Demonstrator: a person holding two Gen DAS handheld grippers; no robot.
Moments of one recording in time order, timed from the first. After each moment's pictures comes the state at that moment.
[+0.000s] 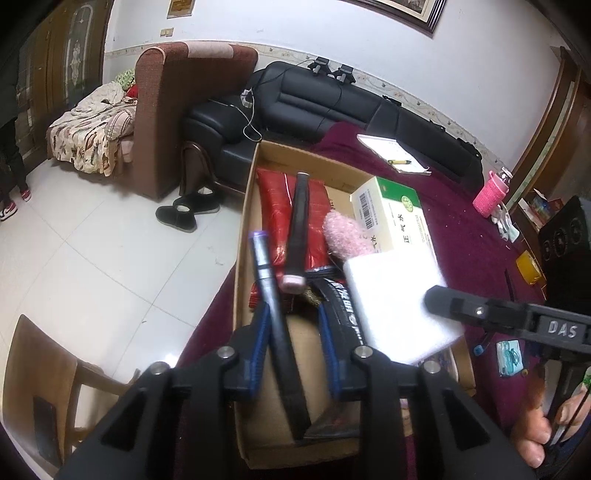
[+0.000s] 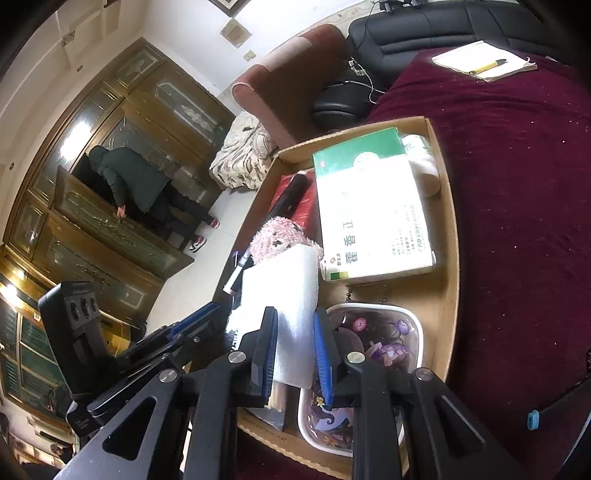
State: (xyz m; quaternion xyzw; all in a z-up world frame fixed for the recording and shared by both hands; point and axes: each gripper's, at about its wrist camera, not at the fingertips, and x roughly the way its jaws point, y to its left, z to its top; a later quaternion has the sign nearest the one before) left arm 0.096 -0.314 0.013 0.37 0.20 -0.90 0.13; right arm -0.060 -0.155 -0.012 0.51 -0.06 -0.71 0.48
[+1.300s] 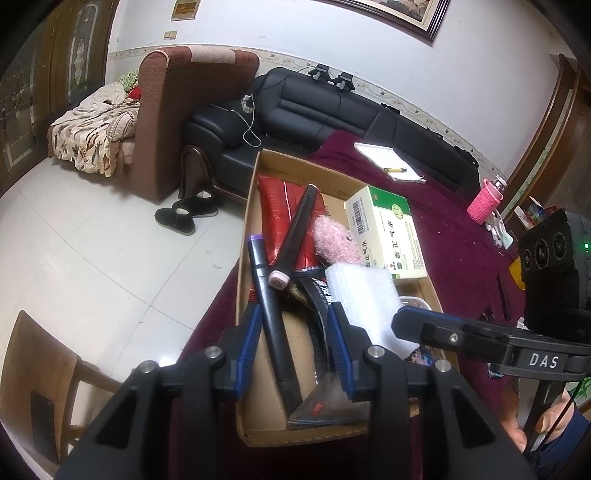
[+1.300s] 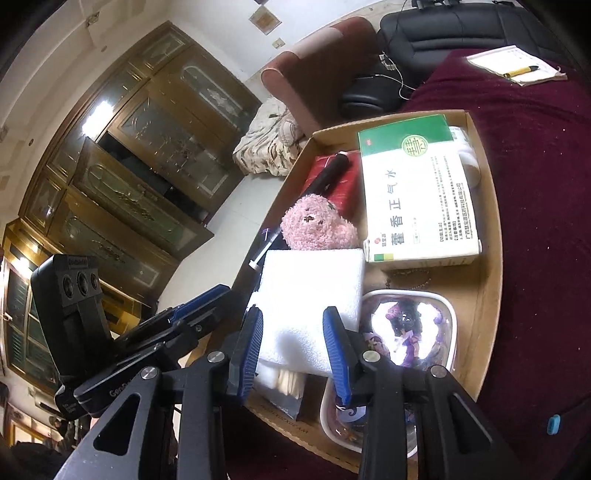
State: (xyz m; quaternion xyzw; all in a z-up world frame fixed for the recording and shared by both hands) left arm 0.106 -0.309 0.031 0.36 0.21 -0.90 0.12; right arm -0.045 -0.168 -0.019 0.49 -0.05 -0.69 0.53
